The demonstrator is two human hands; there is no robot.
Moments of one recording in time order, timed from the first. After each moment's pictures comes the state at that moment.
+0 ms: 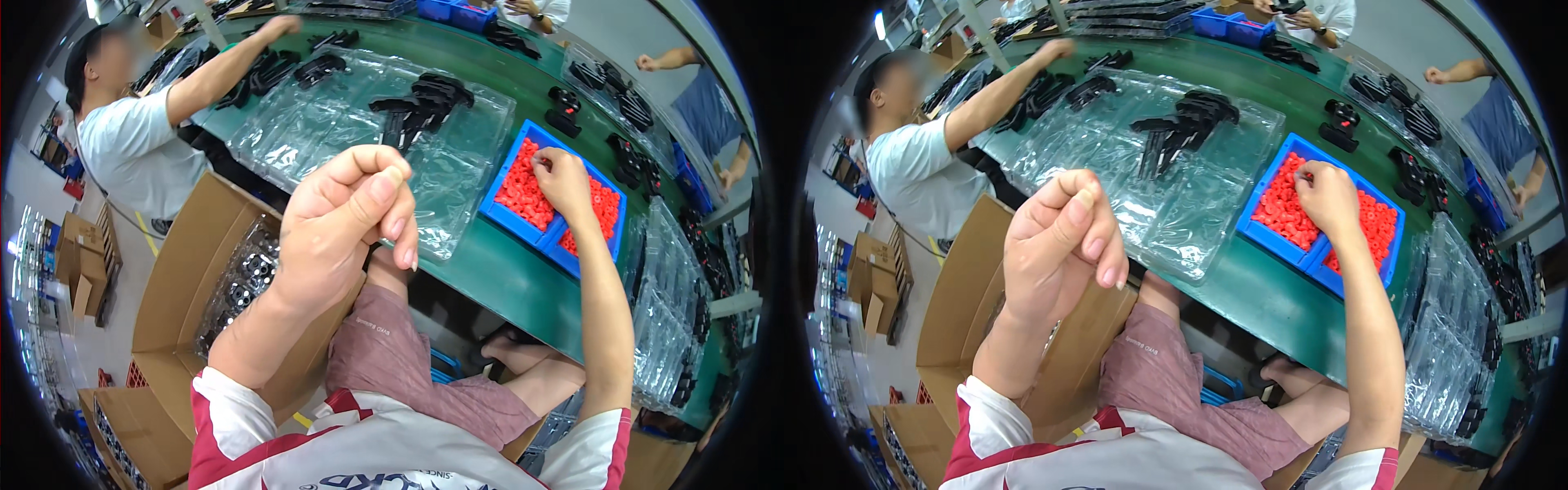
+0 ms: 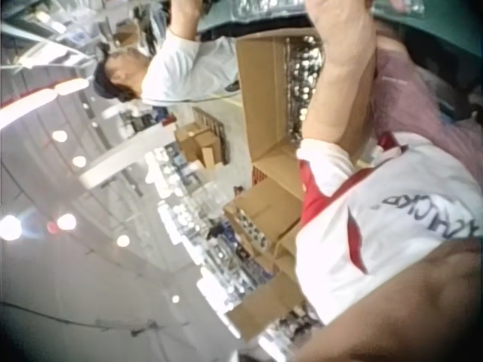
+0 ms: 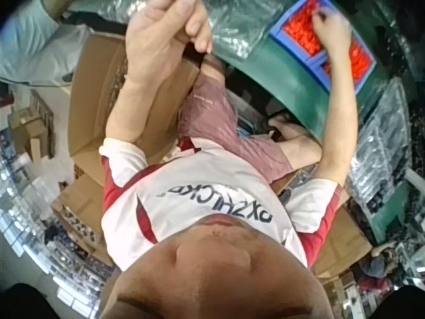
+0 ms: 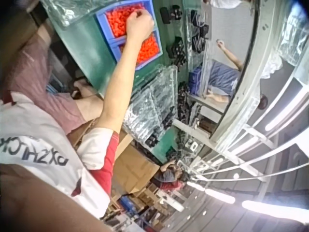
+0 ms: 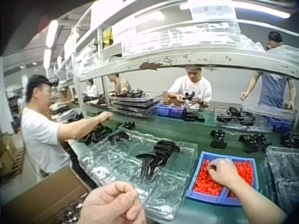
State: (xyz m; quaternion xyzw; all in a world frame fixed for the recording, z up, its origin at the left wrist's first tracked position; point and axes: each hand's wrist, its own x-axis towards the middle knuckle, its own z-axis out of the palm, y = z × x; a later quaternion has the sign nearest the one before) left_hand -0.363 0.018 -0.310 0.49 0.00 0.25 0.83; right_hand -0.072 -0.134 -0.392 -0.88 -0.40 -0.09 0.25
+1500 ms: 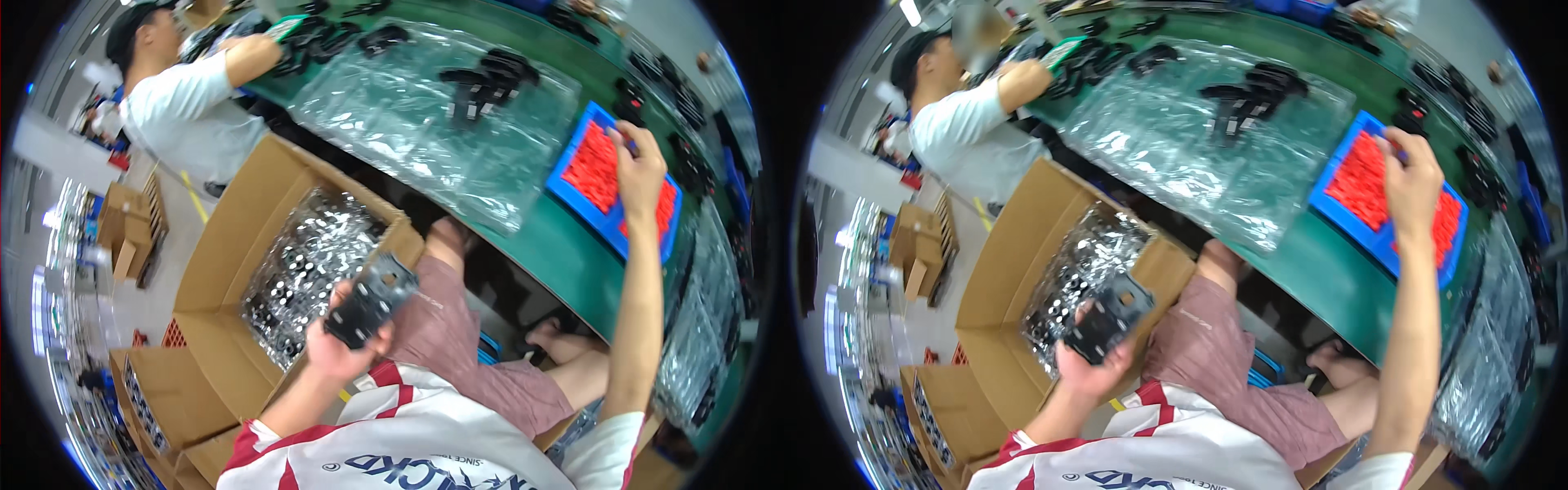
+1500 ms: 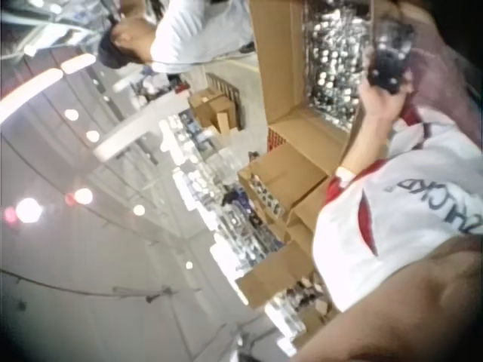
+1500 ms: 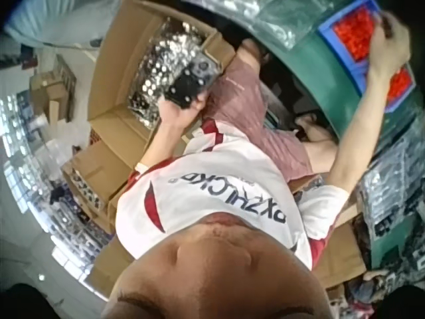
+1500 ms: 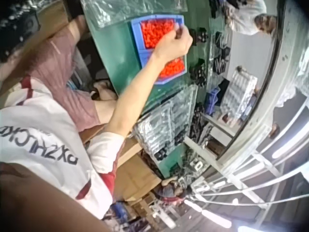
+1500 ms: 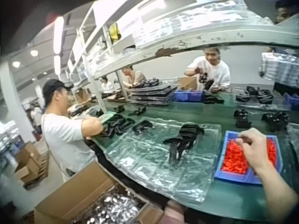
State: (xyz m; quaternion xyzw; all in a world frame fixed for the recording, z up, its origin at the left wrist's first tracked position) left_hand -0.533 -0.033 -0.427 0.10 0.19 0.27 0.94; right_hand -0.097 -0.148 -0.383 -0.78 -0.38 -0.22 0.45
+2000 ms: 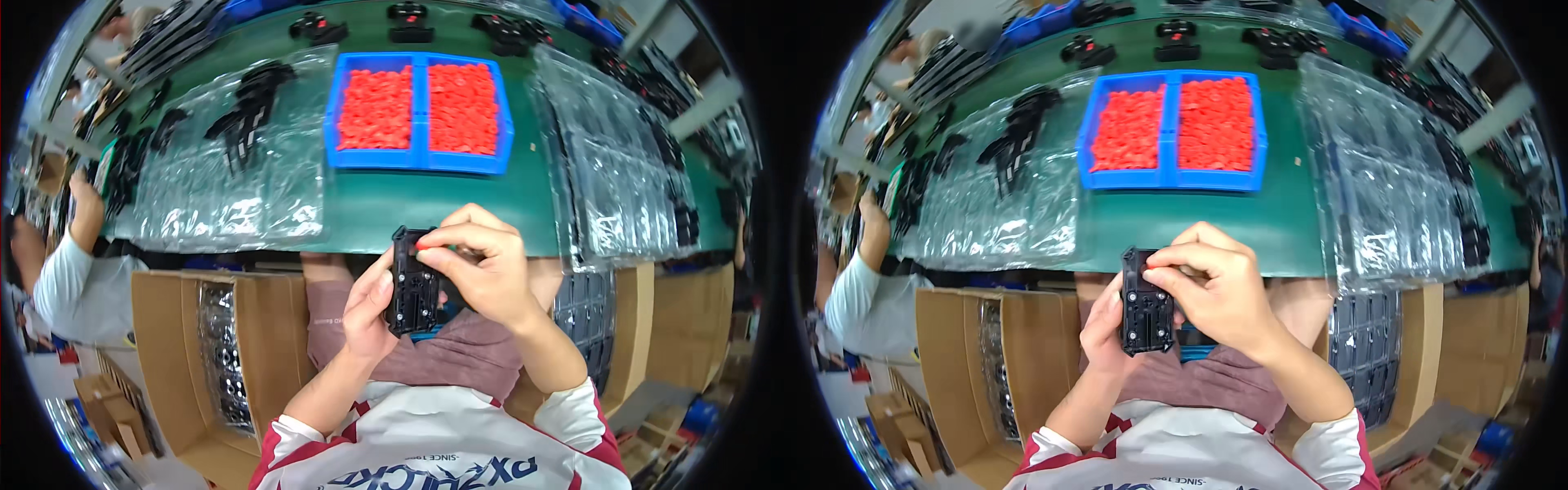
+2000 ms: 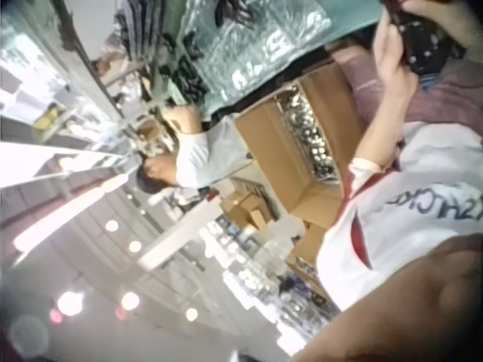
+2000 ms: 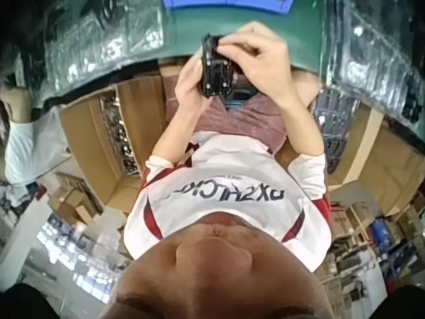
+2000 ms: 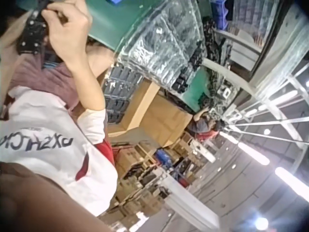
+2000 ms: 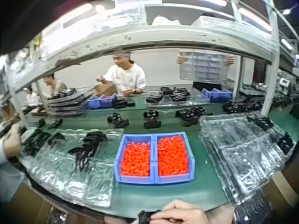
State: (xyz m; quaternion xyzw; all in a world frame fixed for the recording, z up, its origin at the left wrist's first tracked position) left_hand -0.353 -0.135 -0.437 0.30 0.03 0.02 0.95; right_hand -0.260 -0.271 -0.387 -0.72 -0.25 0.07 0.65
